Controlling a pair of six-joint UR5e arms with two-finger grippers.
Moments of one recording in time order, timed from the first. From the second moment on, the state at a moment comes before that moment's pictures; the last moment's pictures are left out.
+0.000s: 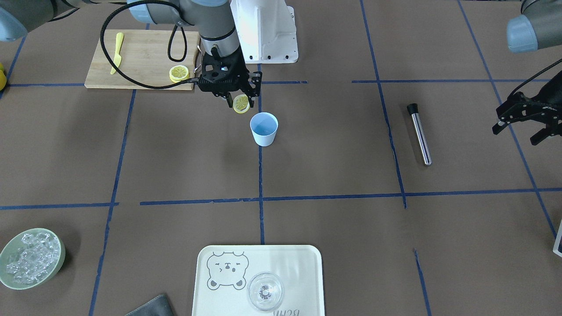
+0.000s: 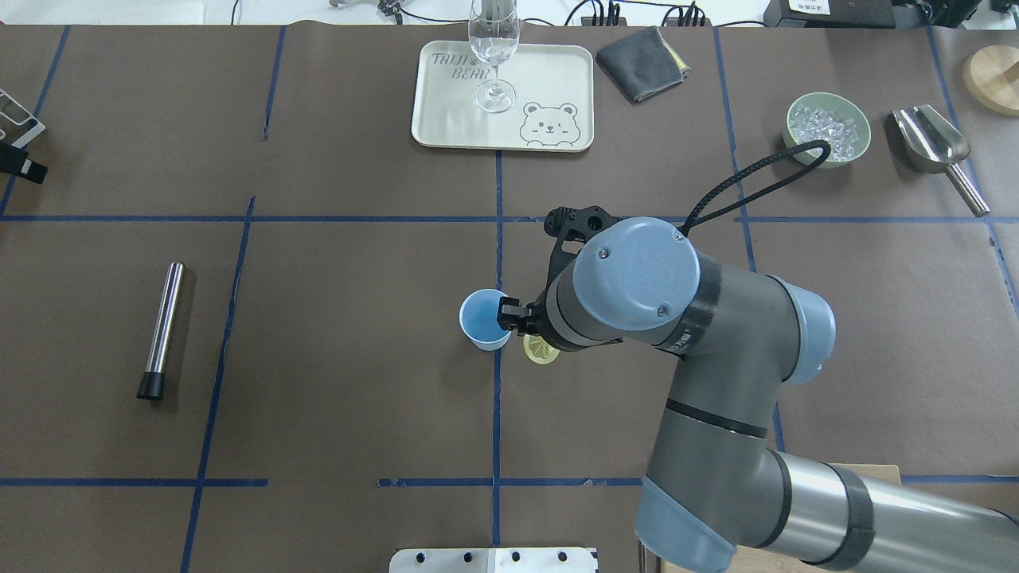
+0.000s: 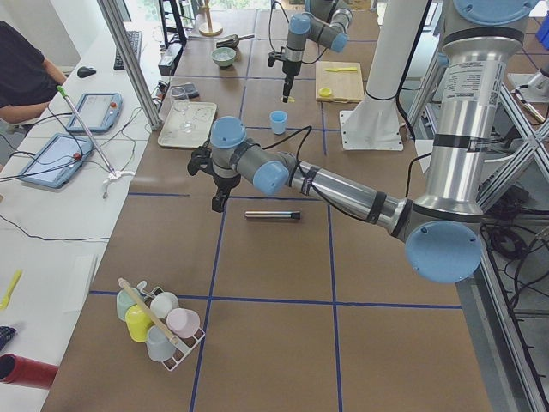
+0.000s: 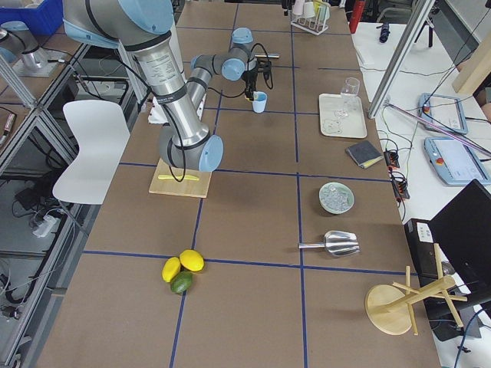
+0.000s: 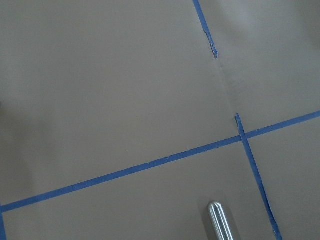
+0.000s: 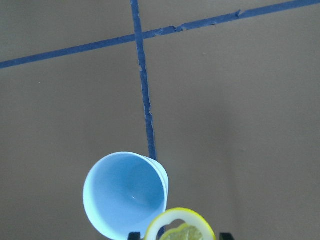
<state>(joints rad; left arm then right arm) -1.27 -1.66 -1.82 -1.83 -2.34 -0.35 0.43 -0.90 1.84 -1.60 1.76 1.45</state>
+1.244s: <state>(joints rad) -1.27 -1.66 -1.81 -1.83 -2.34 -0.35 0.44 -0.80 1.66 -1.50 1.72 1.43</state>
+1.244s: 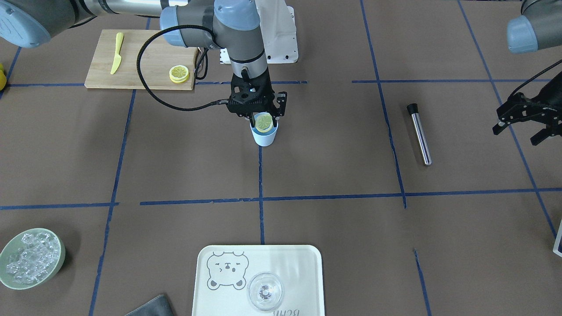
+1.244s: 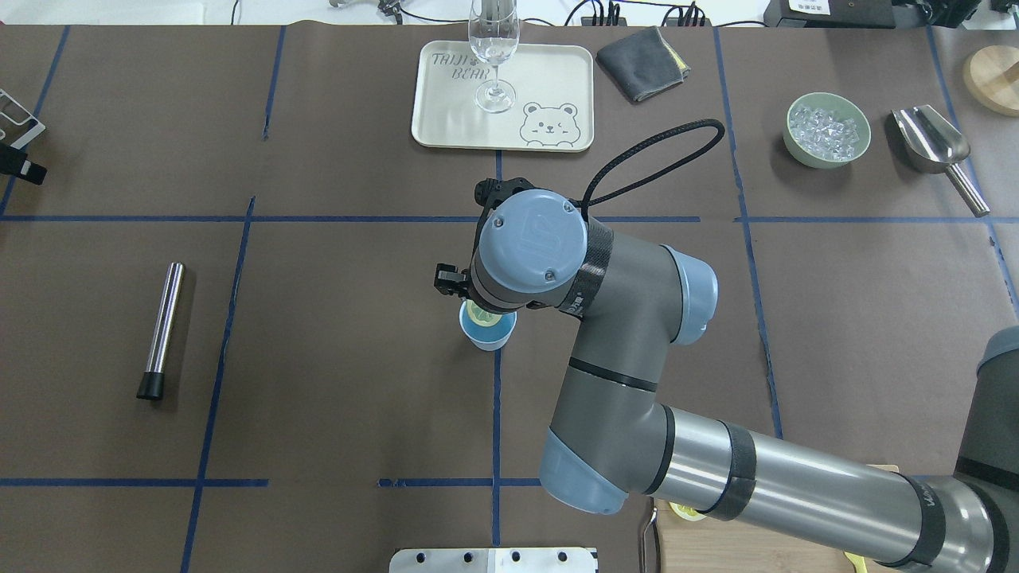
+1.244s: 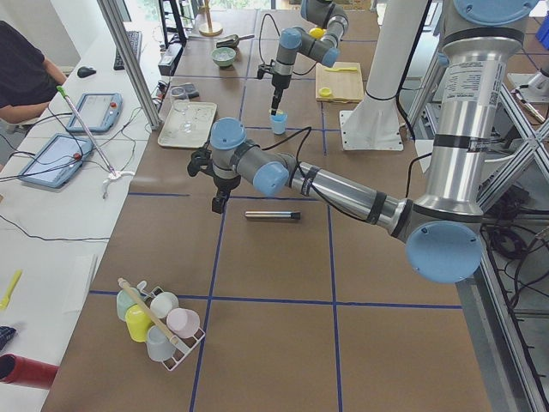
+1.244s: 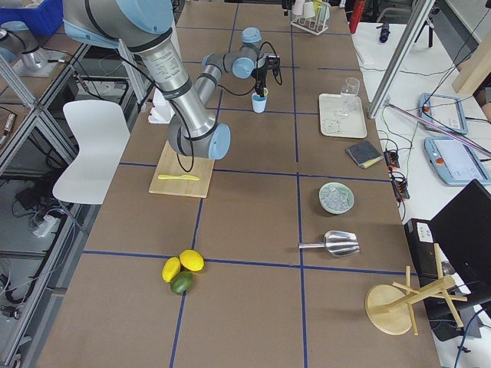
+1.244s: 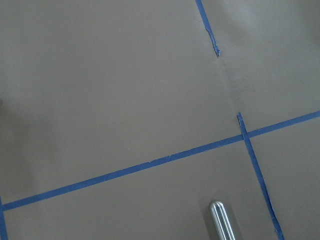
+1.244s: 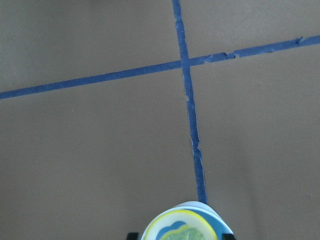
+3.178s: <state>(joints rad) -1.04 -1.84 -1.72 -1.62 -2.30 -0.57 0.72 -1.01 1.88 -1.73 1.94 1.01</state>
